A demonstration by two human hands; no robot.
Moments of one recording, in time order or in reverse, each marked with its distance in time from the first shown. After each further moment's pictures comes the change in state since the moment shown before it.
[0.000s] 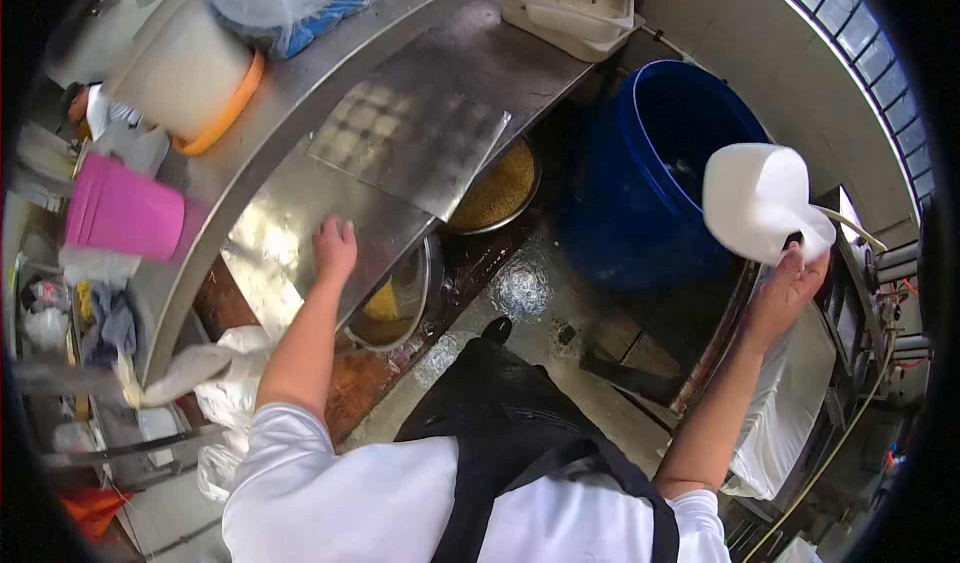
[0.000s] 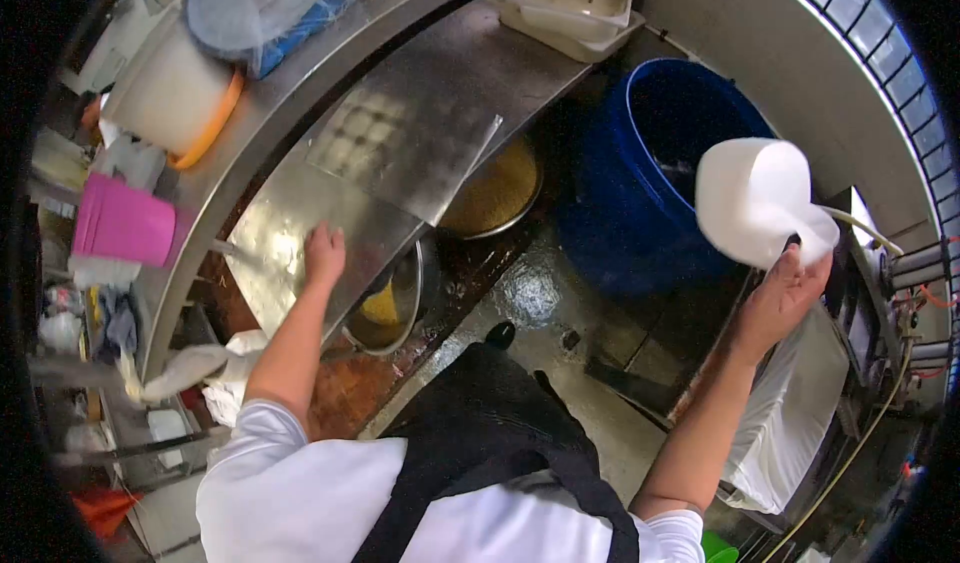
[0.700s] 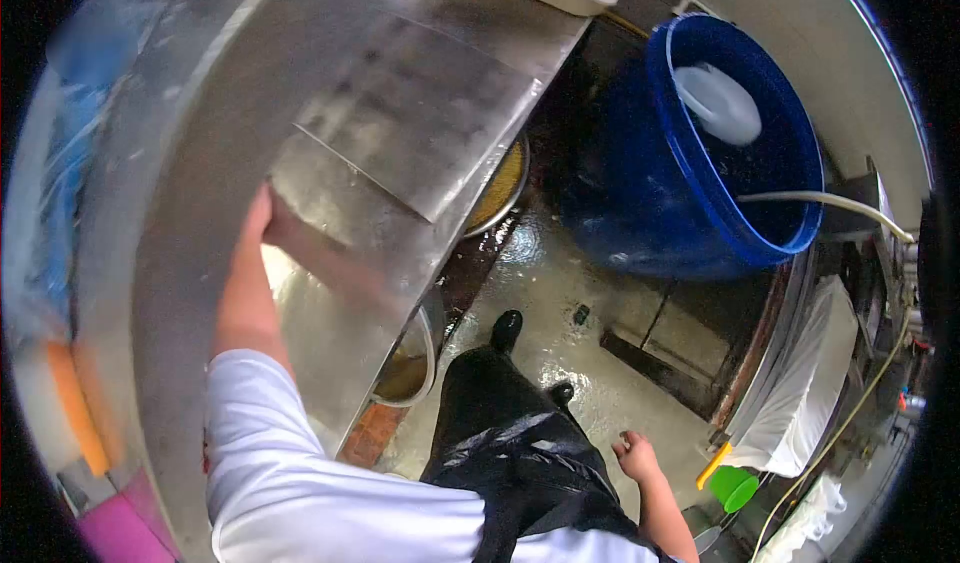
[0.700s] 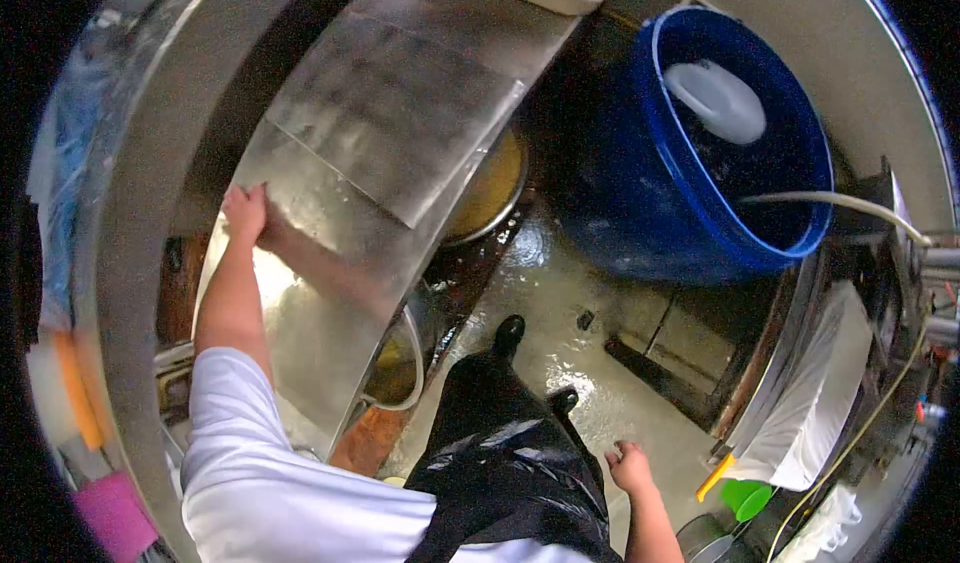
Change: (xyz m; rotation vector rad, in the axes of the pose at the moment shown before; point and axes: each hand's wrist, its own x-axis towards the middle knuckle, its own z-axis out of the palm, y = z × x) left_hand 0.311 -0.075 0.108 0.331 -0.195 -0.183; right_hand -0.372 0.057 -0.160 -1.012 -1.409 0.907
